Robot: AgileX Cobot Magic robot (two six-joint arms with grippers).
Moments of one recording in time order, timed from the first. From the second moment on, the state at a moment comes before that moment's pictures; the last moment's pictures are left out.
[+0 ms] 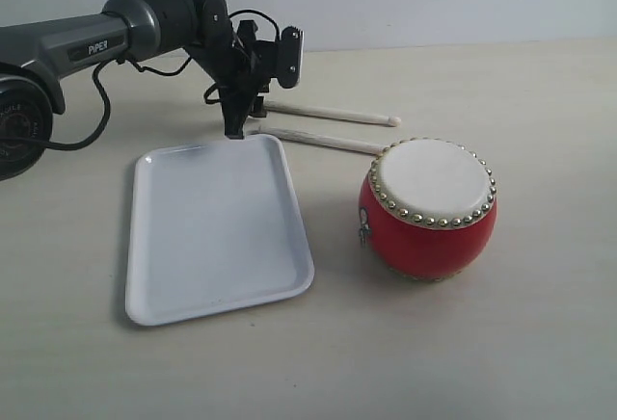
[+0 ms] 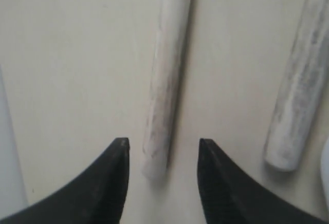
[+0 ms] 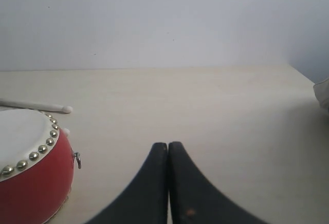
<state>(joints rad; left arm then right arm) -0.44 2.58 -2.20 -0.08 0.71 1.38 -0.04 0.01 0.00 0.03 0.27 -0.07</state>
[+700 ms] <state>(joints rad) -0.44 2.58 -2.20 -0.09 0.68 1.39 -0.04 0.01 0.00 0.03 0.27 -0.07</state>
